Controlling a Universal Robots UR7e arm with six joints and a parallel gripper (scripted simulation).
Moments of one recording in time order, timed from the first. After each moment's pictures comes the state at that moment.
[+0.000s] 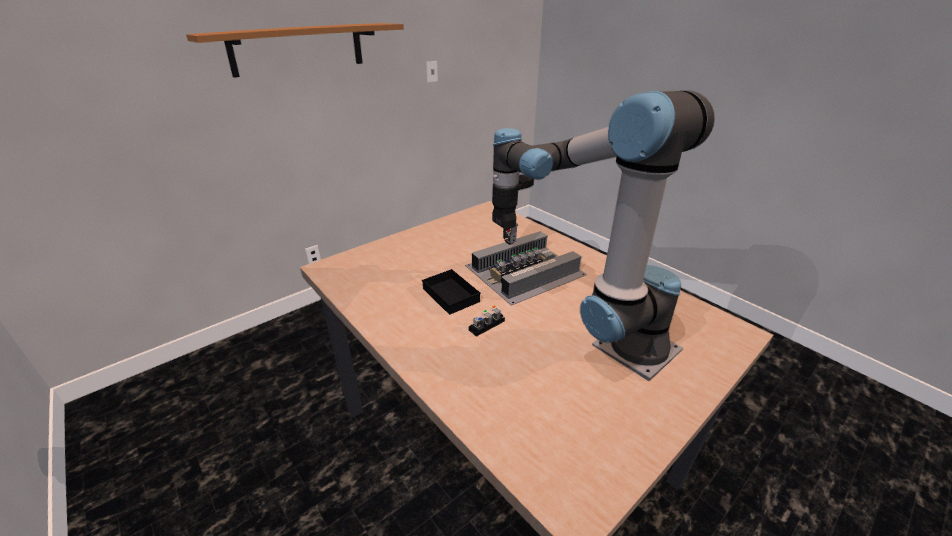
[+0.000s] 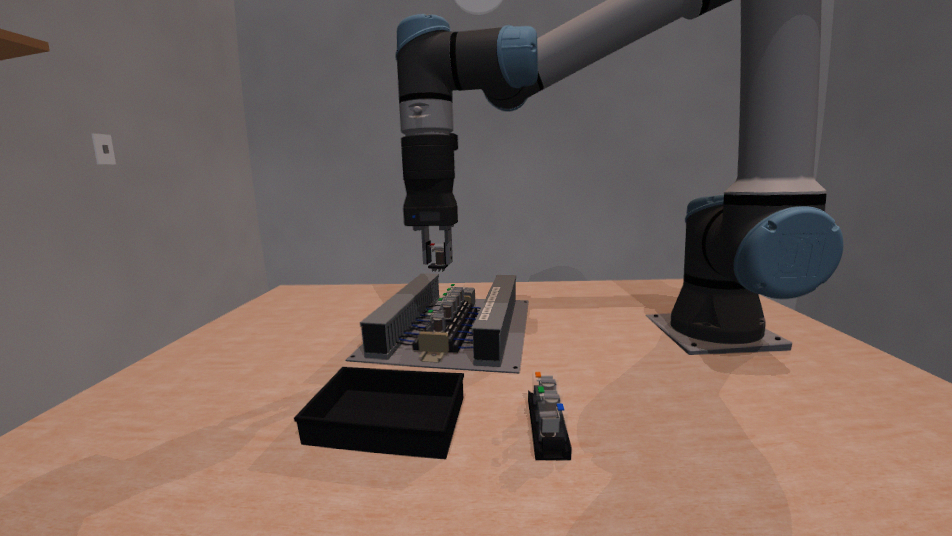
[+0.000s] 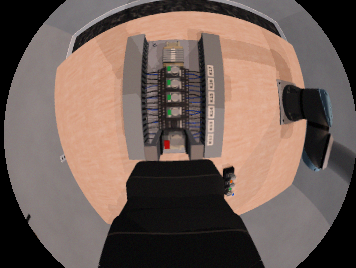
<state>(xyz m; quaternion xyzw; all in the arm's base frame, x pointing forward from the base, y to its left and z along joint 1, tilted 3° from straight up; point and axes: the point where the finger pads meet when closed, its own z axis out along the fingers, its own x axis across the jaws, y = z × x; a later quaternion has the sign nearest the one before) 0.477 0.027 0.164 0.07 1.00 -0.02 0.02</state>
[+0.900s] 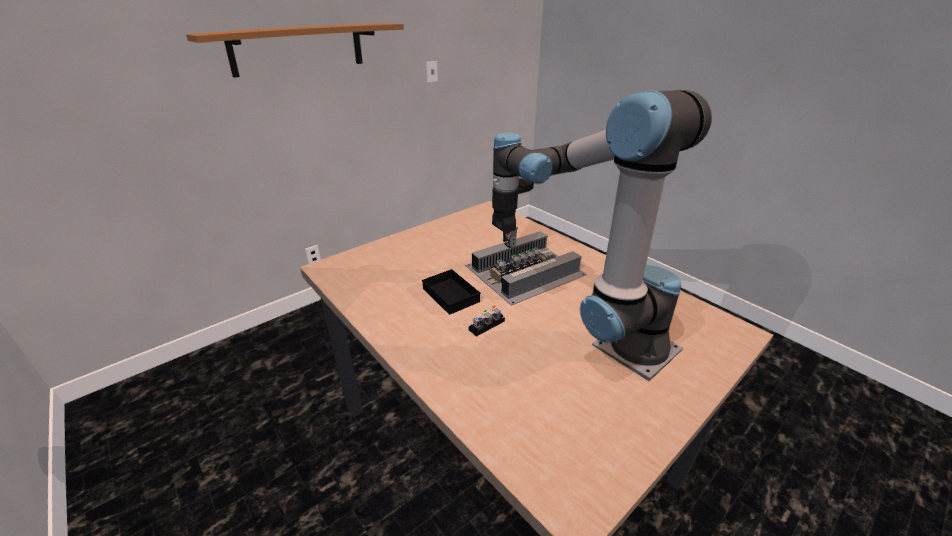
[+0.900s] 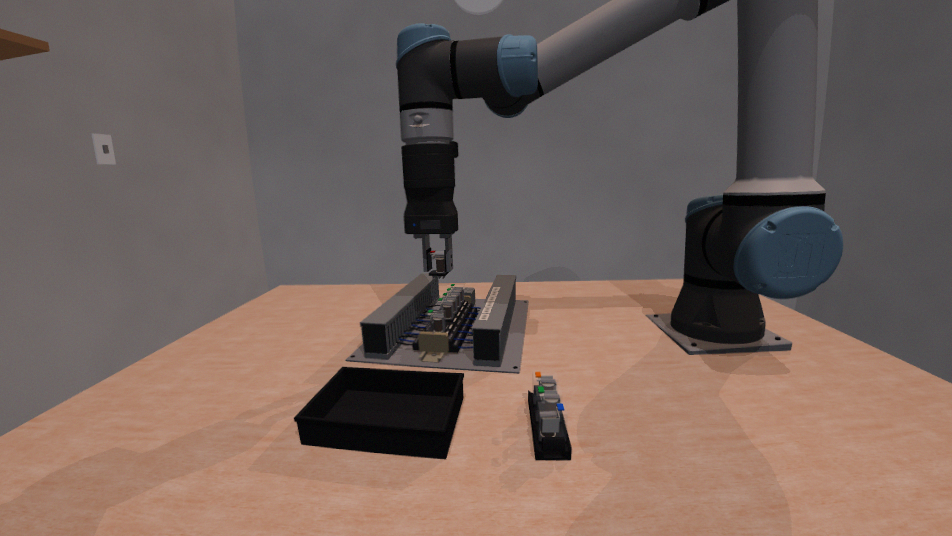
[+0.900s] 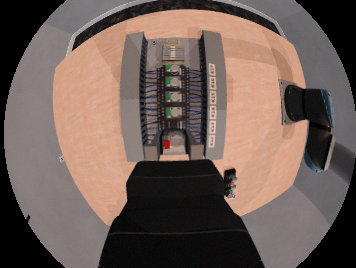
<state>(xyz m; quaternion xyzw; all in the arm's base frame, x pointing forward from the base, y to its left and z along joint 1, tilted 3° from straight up) 0.477 0.027 0.153 0.07 1.00 -0.02 0.02</state>
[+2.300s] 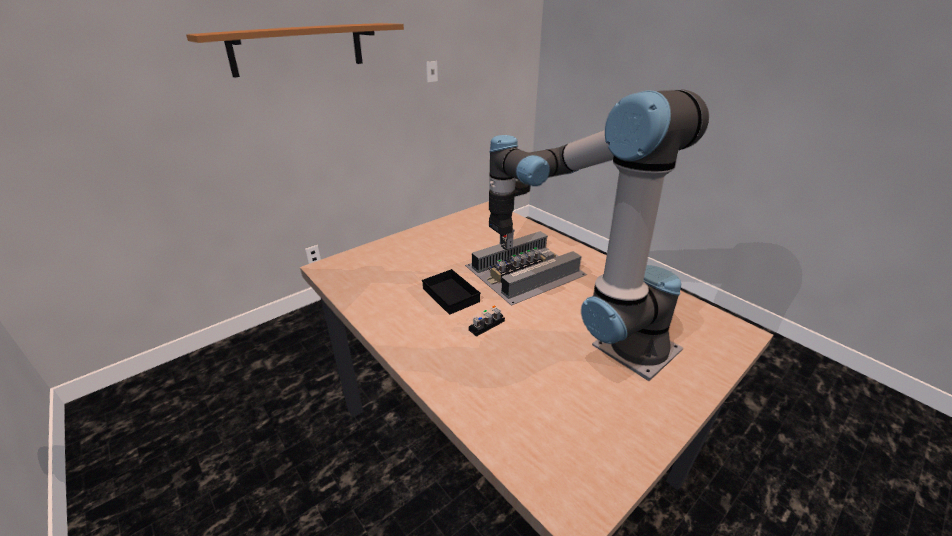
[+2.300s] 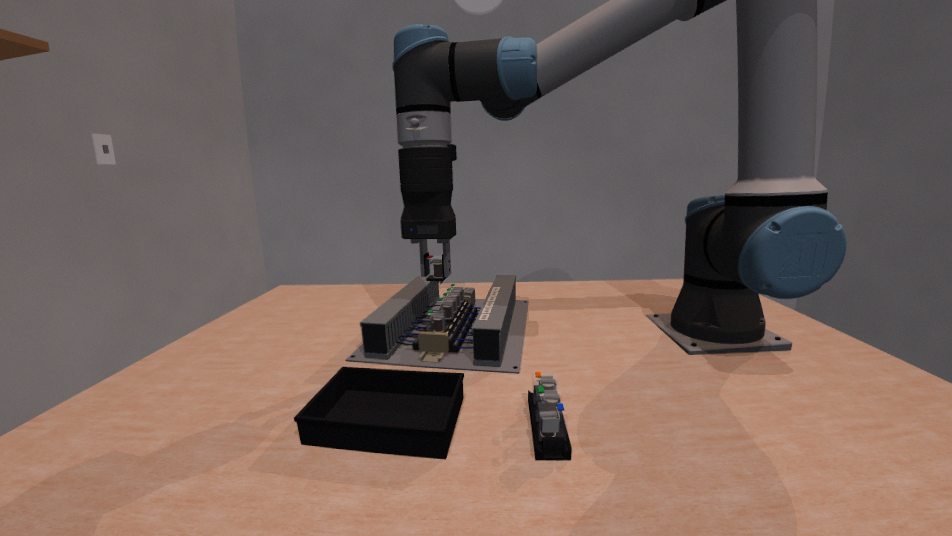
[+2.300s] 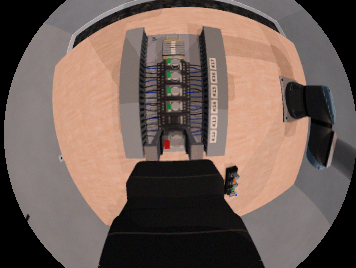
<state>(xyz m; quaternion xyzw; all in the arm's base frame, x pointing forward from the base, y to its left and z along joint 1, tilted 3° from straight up) 0.480 0.038 0.147 0.07 1.00 -0.02 0.02</state>
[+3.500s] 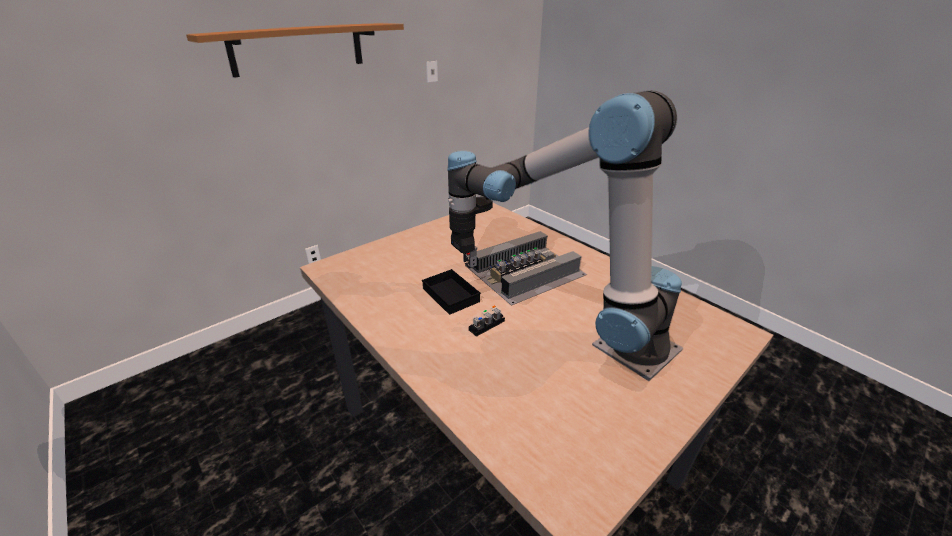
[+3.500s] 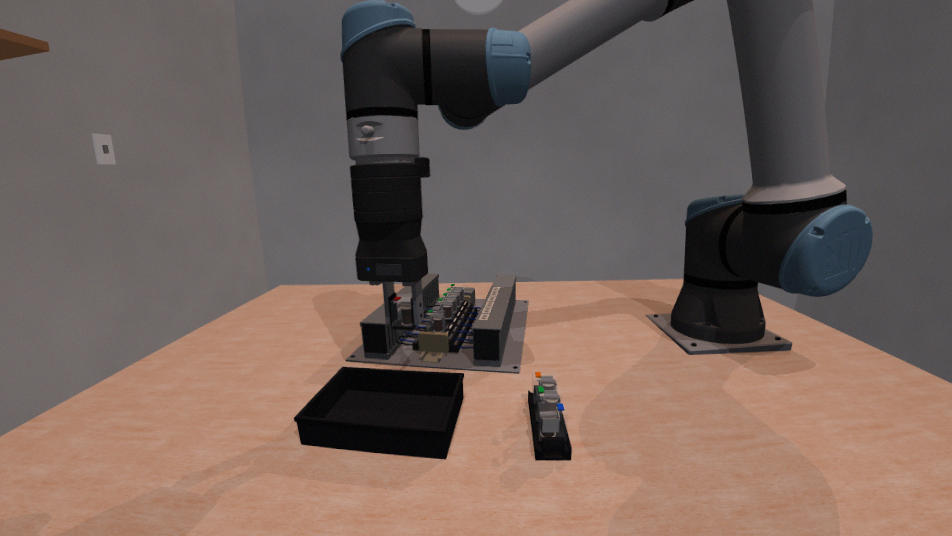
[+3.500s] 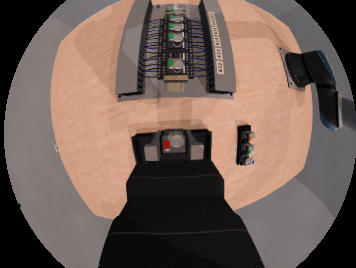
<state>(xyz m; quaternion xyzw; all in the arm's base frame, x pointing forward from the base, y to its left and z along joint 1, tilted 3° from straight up) 0.505 0.168 0.117 0.07 1.00 -0.02 0.02</state>
